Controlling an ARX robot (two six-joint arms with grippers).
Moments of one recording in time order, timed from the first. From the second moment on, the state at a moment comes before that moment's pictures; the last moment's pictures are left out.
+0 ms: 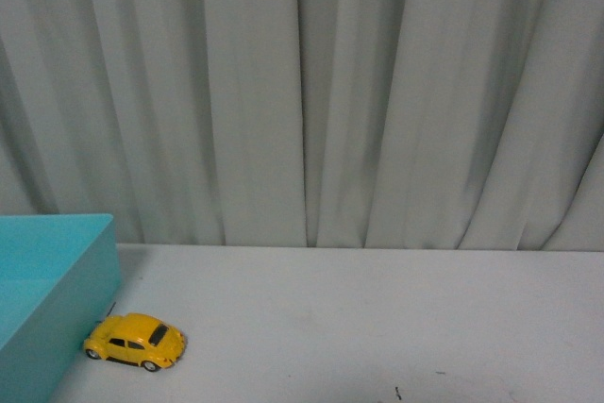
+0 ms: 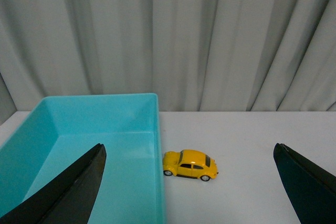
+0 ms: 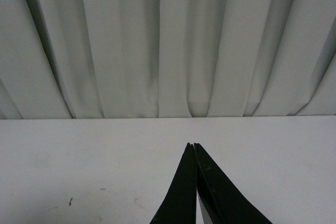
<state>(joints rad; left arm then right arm) 0.00 0.01 0.01 0.00 0.00 0.00 0.00 0.51 0.01 0.50 0.00 -0.02</state>
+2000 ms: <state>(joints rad) -0.11 0.20 0.15 -0.31 -0.26 -0.20 0.00 0.00 0.01 0.00 0.00 -0.01</state>
